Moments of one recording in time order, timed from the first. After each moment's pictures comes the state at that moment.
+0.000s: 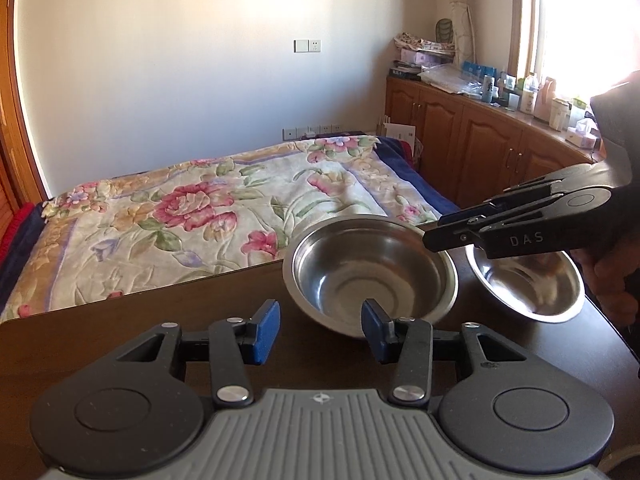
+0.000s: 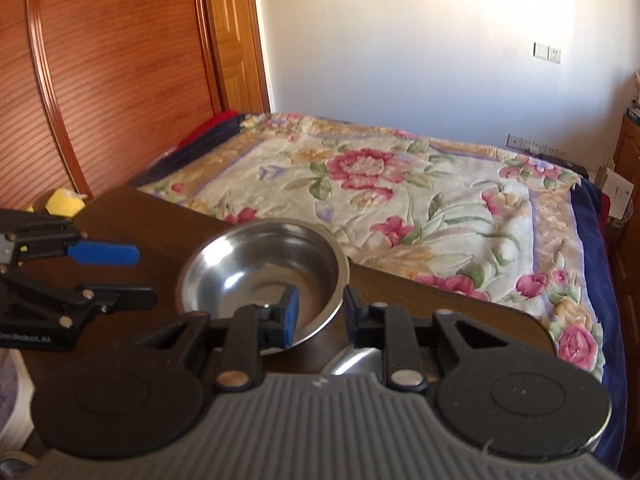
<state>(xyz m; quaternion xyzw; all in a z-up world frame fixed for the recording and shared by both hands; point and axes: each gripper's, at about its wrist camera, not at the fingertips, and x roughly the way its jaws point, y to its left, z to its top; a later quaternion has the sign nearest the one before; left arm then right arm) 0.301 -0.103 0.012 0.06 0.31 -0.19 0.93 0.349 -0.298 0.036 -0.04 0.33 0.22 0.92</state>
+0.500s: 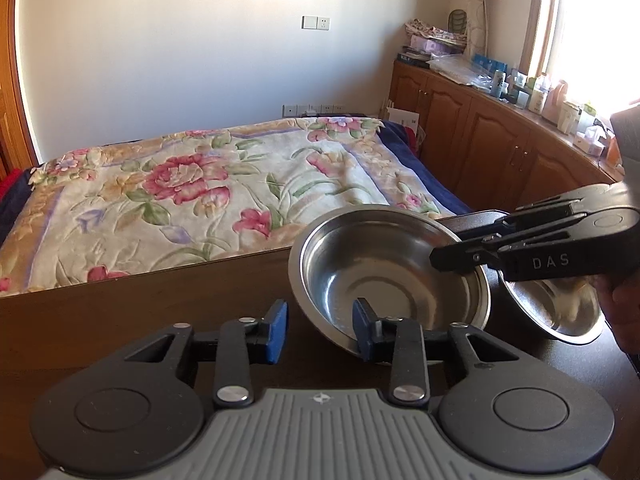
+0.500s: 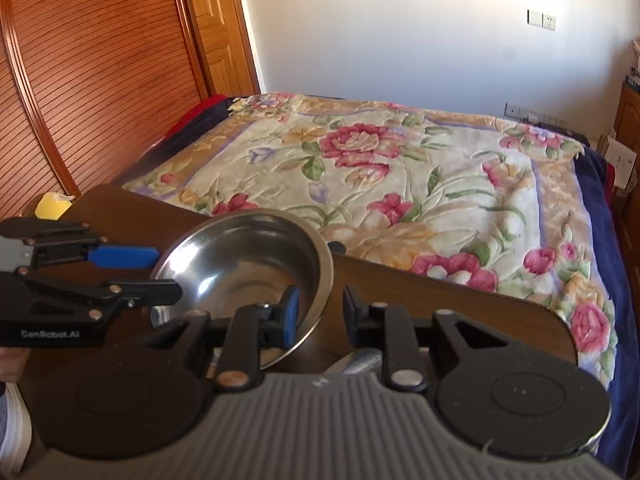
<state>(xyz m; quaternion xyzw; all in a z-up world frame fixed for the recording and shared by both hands) 0.329 -0.108 -0.002 0.03 0.35 -0.19 0.92 0.373 -0.297 0.028 -0.02 0.37 0.22 0.90</state>
